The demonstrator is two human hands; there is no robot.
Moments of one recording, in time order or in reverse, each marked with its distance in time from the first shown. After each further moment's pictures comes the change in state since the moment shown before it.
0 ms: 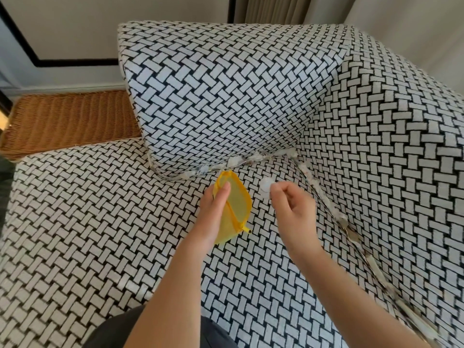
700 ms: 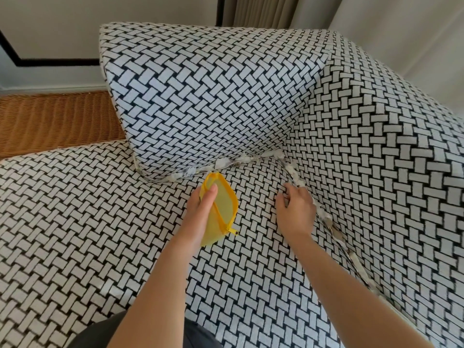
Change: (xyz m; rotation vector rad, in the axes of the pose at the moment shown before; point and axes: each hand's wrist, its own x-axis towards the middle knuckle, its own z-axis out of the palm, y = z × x) left_hand 0.003 -0.006 -0.002 0.068 0.001 -0.026; right_hand 0.036 0.083 -0.032 -0.909 0.206 0.094
